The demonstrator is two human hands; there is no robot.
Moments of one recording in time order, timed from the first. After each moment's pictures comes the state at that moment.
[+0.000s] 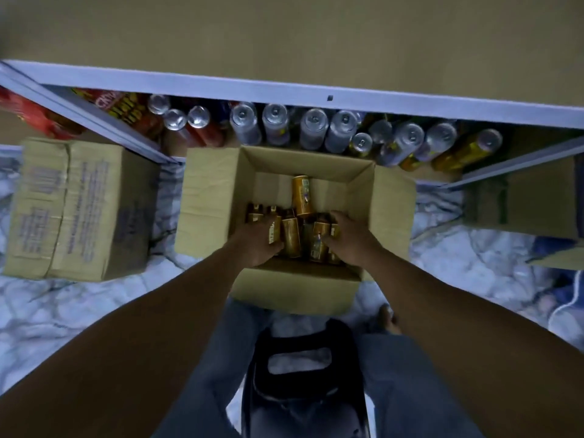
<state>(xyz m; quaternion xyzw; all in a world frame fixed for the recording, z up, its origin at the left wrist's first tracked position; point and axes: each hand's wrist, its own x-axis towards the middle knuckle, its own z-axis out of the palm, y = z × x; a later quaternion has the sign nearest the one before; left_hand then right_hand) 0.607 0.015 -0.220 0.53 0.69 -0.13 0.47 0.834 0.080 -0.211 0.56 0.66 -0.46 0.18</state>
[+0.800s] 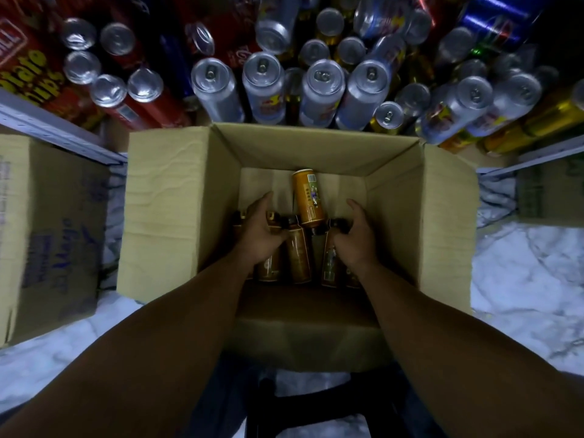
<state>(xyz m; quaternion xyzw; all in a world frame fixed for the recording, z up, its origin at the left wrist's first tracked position) 0.605 0.049 -0.416 0.37 0.74 0.19 0.53 0.808 0.078 -0.412 0.73 0.44 -0.51 -0.13</state>
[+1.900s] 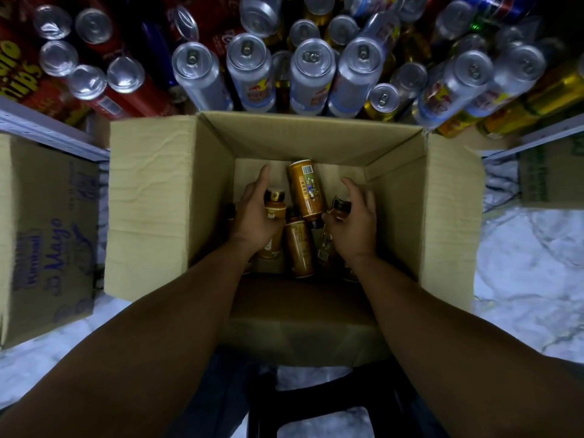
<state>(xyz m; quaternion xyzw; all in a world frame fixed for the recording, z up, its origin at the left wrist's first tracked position) 0.611 0.059 -0.410 0.46 0.73 0.21 0.46 0.807 0.075 -0.408 0.69 0.56 -0.39 -0.22</state>
